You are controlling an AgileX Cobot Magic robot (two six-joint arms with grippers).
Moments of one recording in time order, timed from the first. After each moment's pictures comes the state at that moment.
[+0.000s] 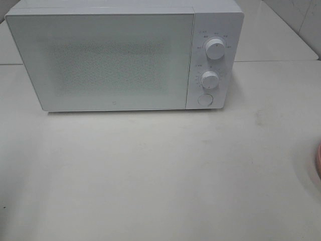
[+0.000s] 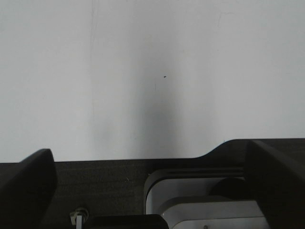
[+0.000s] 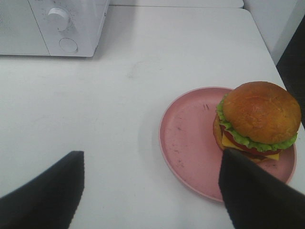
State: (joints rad) left arm 0.02 0.68 -0.61 -0.06 1.14 0.07; right arm 0.18 0.00 -0.51 -0.18 1.05 0.16
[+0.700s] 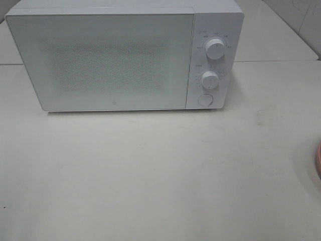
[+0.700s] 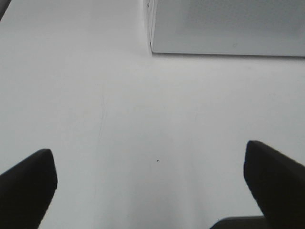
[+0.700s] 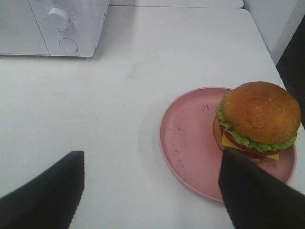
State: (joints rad) left arm 0.02 0.06 -0.50 -0.08 1.05 0.06; right arm 0.18 0.00 -0.51 -0.18 1.05 0.16
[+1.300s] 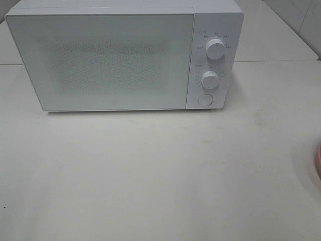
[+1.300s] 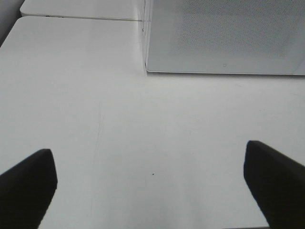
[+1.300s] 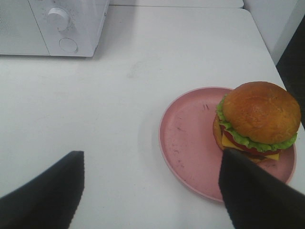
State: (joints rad) left arm 0.03 0.00 -0.50 -0.09 1.04 0.06; right arm 0.18 0.00 -0.51 -0.18 1.05 0.16
